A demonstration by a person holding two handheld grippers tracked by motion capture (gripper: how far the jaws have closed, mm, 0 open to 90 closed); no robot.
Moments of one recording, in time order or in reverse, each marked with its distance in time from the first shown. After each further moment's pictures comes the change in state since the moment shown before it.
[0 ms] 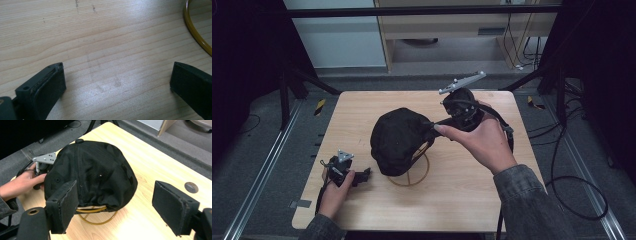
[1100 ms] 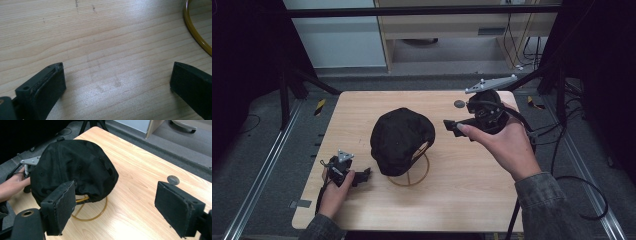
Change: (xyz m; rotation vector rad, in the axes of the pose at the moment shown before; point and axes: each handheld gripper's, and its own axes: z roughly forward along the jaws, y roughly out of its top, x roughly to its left) left arm 0.000 0.000 0.000 -0.001 -0.002 0.001; right arm -0.025 -0.024 -0.030 -0.048 -0.061 0.055
